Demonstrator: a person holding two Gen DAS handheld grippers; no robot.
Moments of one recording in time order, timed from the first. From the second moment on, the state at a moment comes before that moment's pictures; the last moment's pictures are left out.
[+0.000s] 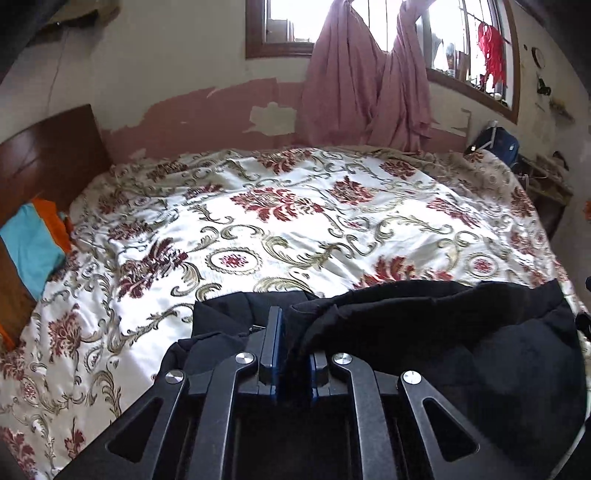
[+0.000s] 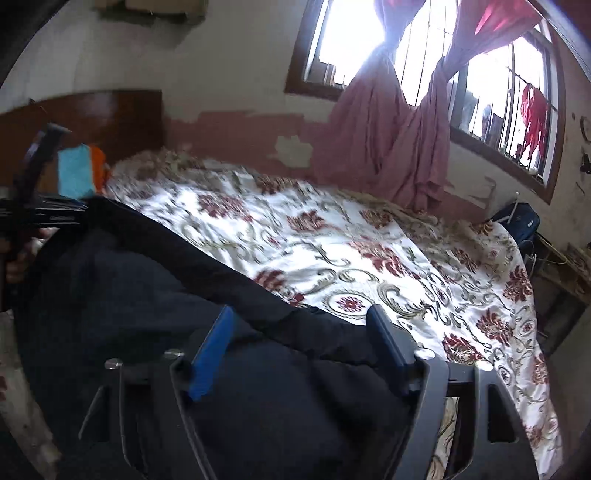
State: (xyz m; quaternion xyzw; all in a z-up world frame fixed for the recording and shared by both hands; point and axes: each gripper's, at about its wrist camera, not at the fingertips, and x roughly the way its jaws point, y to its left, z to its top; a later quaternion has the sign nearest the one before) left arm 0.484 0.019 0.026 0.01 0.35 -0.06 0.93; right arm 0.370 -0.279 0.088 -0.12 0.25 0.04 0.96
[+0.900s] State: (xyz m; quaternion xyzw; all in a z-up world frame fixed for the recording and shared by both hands) left arm 0.456 0.055 0.075 -0.12 0.39 -0.12 0.91; right arm 0.310 -0.284 0.054 -0.03 0.30 0.10 0.95
